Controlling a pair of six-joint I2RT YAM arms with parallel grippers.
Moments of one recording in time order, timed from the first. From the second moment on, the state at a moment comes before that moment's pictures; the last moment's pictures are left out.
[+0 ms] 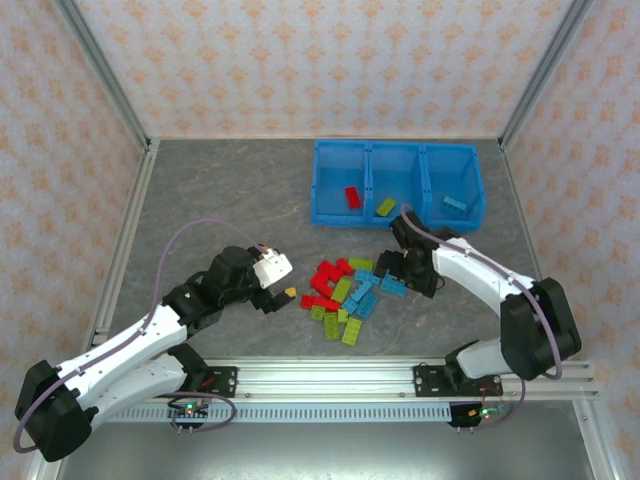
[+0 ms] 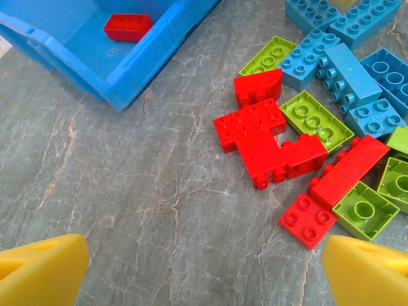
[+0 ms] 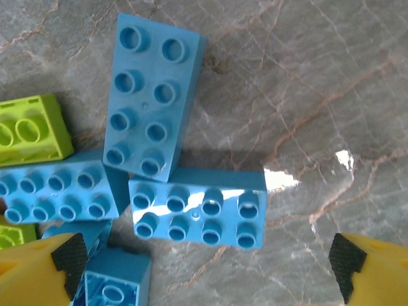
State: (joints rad) left arm -0.65 0.86 0.53 -0.30 0.04 0.36; right arm 0.44 1.40 0.86 -0.84 -0.04 0.80
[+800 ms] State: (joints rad) left arm -0.65 0.86 0.53 -0.30 0.04 0.37; right arm 0.45 1.46 0.80 -0.72 -0.02 0.82
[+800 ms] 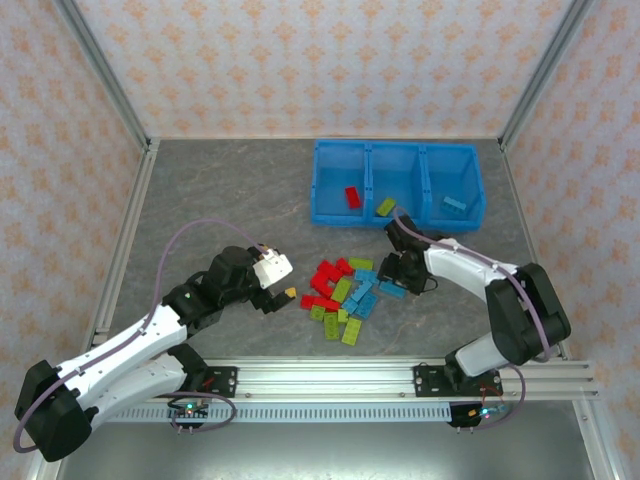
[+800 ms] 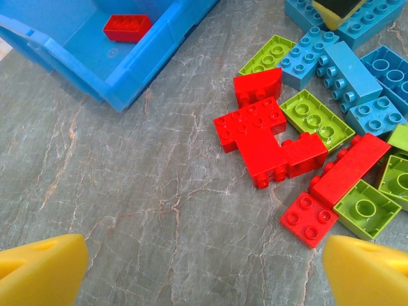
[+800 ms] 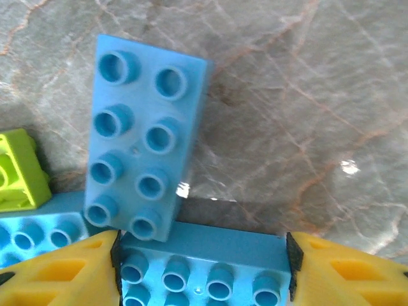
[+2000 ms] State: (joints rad) left arm -0.65 0.85 0.53 -0.33 0.03 0.38; right arm -0.04 2.01 1.80 -0.96 0.14 0.69
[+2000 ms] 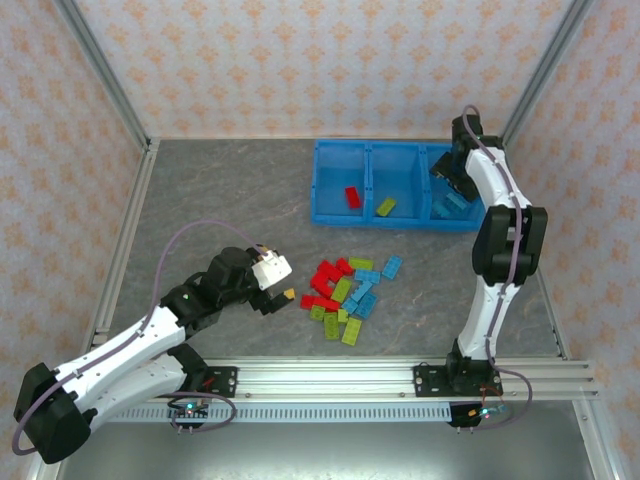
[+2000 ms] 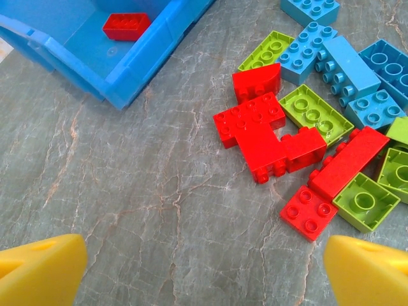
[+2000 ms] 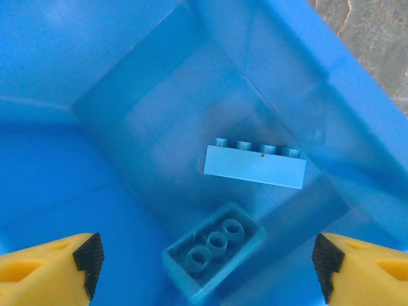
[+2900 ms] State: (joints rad) left arm -0.70 1.55 1.06 -0.59 -0.03 -0.53; right arm 0.36 1.08 1.20 -1.05 -0.31 0.92
